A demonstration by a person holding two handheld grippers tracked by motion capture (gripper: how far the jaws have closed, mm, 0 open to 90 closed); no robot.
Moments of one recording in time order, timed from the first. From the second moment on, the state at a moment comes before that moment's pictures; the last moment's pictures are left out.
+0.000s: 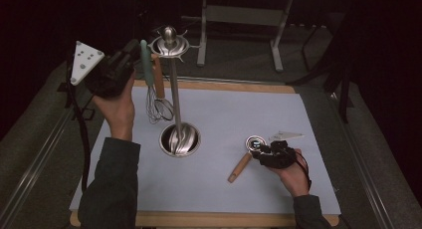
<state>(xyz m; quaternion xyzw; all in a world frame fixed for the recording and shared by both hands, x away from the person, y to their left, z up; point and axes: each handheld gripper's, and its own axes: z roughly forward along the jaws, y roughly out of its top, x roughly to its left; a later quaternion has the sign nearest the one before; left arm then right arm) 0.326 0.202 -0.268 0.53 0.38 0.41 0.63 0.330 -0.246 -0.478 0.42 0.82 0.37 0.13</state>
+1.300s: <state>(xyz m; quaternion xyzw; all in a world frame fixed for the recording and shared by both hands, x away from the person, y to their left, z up) 0.314 0.224 -0.309 0.56 0.41 0.38 0.61 0.333 -0.259 -0.479 0.44 0.81 0.36 0.13</state>
